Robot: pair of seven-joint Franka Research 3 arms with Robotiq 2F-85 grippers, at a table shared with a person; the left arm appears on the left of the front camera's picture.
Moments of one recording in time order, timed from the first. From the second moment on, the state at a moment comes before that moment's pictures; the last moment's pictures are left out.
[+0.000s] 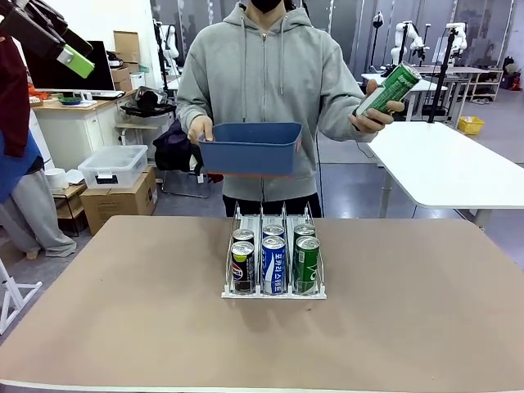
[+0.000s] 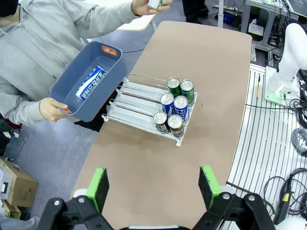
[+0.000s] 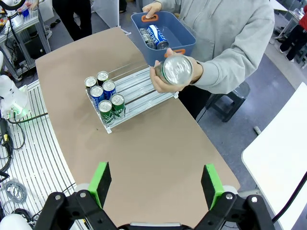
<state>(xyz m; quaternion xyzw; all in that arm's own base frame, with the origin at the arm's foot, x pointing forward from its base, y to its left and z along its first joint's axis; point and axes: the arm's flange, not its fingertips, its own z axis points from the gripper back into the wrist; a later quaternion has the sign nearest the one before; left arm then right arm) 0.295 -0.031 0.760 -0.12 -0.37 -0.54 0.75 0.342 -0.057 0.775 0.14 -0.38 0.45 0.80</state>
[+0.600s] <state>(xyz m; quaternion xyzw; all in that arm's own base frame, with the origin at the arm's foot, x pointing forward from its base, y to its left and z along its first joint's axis) 0.295 -0.031 0.760 -0.12 -0.37 -0.54 0.75 0.342 -0.057 0.775 0.14 -0.38 0.45 0.80</state>
